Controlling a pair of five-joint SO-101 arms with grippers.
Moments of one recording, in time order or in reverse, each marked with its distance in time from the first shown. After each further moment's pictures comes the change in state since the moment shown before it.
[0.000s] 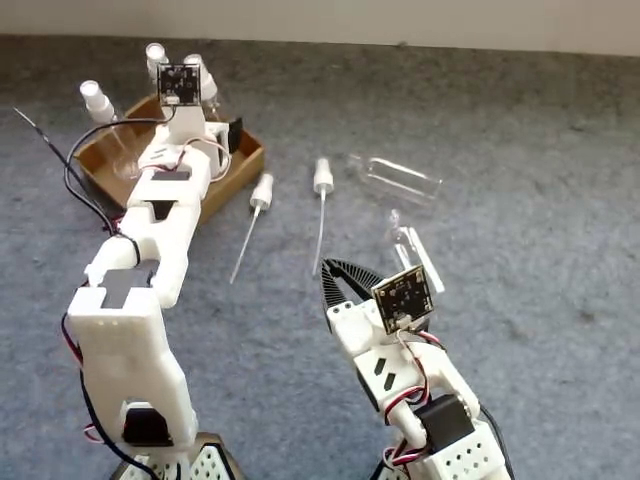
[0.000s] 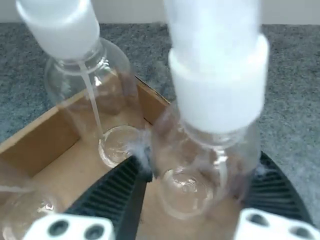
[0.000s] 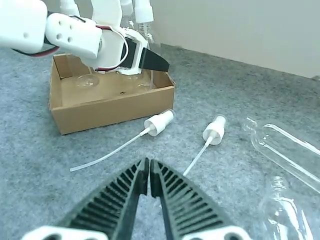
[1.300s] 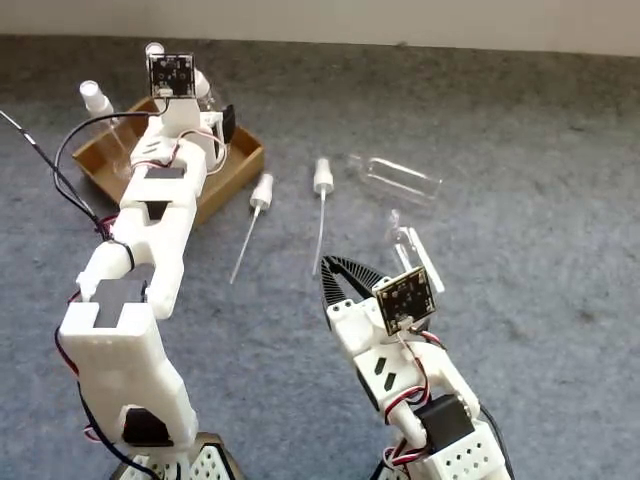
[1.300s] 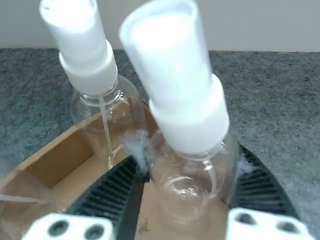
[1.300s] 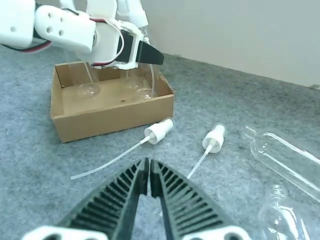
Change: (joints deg) left arm 0.1 -6.1 2.6 0.1 -0.2; right arm 0.0 0.0 0.0 -1.8 0.0
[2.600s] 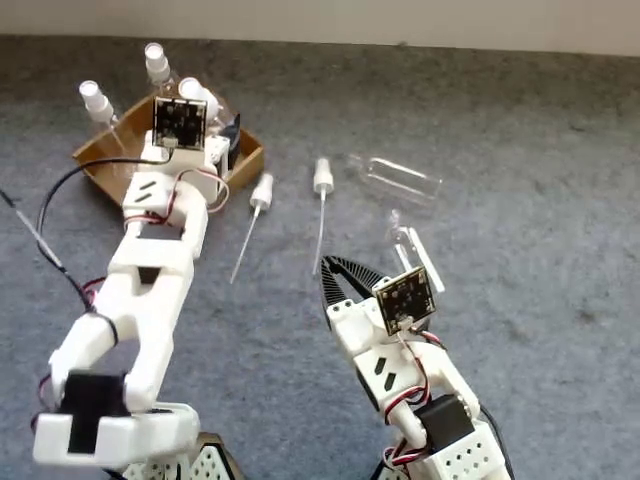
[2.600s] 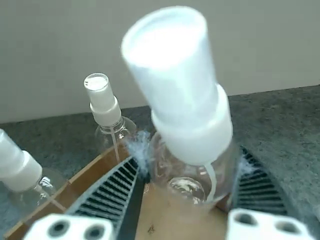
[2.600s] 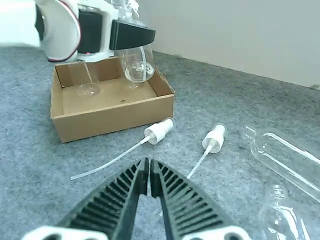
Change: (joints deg) left arm 2.5 -30.2 32.8 -16.9 -7.3; right arm 0.0 0.0 0.0 0.0 0.0
